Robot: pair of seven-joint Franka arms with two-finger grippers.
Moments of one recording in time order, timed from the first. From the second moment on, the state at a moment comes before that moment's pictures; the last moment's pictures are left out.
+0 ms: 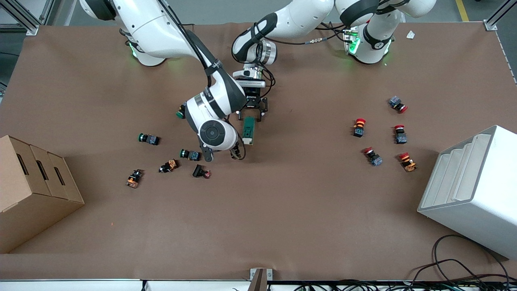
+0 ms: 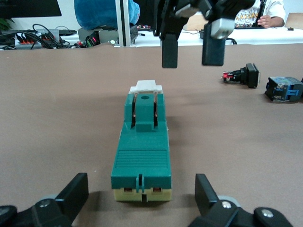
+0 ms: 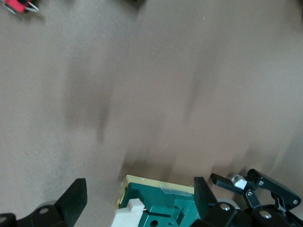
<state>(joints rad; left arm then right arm) -0.89 0.91 -0.47 -1.87 1.95 1.79 -2.60 0.66 0.69 -0.03 -1.55 0.26 2.02 1.77</state>
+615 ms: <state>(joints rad) -0.90 0.92 -0.47 -1.87 1.95 1.77 -2.60 0.74 0.72 -0.03 -1.54 0.27 2.03 1.87</state>
